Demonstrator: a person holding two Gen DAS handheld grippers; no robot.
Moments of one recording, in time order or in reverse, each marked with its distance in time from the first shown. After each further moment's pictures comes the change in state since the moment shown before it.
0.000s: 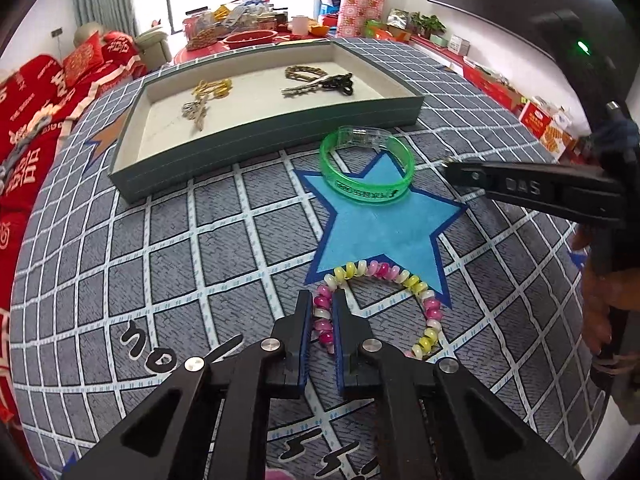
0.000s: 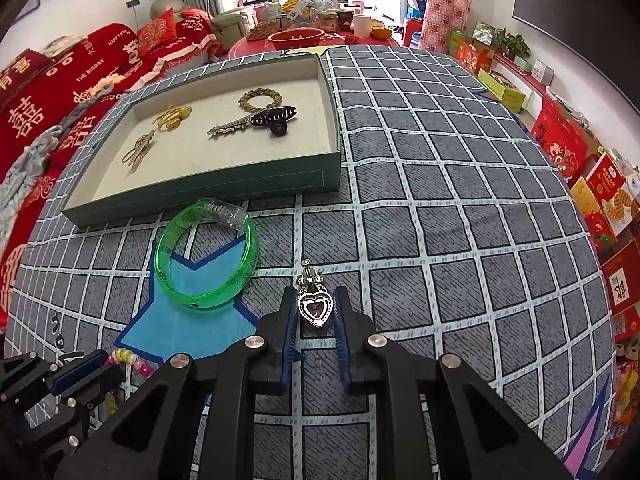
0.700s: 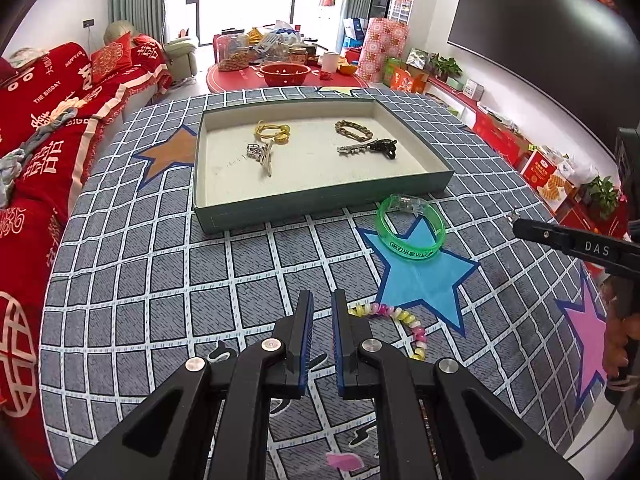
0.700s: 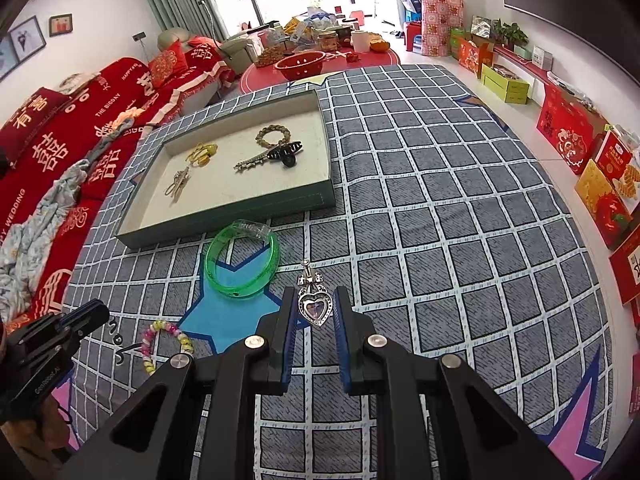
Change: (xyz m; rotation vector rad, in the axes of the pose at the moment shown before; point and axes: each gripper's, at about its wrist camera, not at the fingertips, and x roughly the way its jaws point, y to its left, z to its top) left arm -0.046 0.050 0.012 -0.074 -0.112 -0.001; right arm -0.058 -0.019 -0.006 0.073 -0.054 0.114
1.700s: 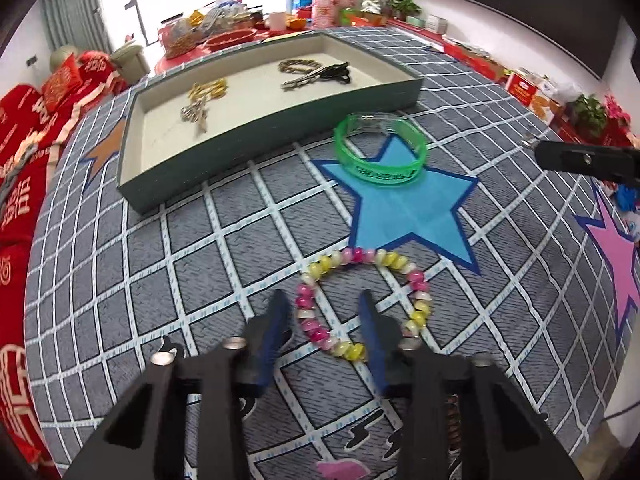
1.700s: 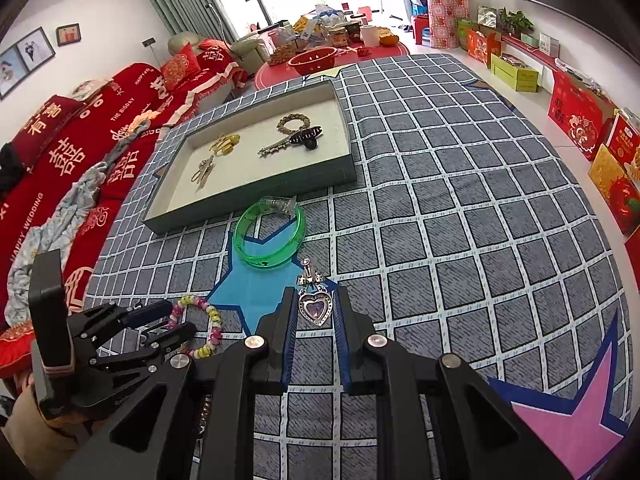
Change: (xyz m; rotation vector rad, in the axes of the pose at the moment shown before) left arm 0.042 -0.033 -0.022 0.224 0.143 -0.021; right arm -0.014 0.005 -0.026 0.029 0.005 0.075
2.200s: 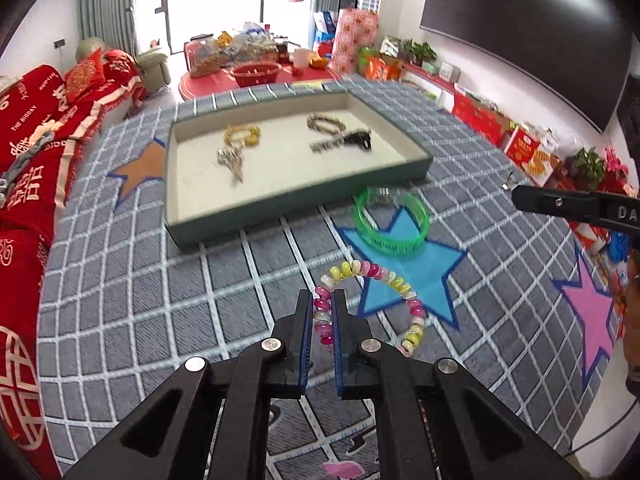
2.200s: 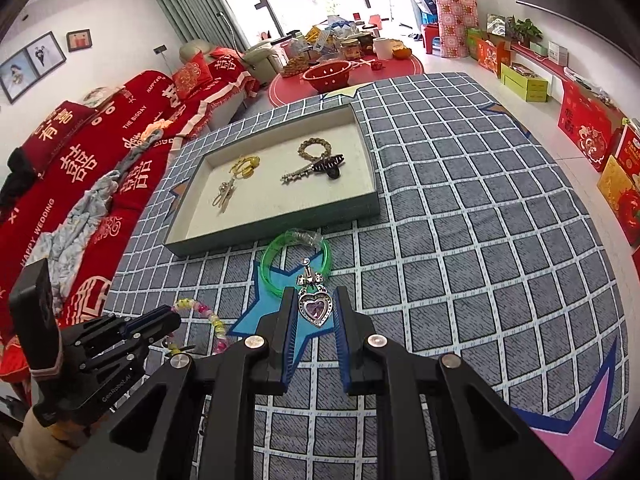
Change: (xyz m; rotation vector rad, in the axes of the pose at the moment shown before) left arm -0.047 0.026 0.021 -0.134 -0.149 -0.012; right arm -0.009 0.017 0.030 -0.012 -0.034 0.042
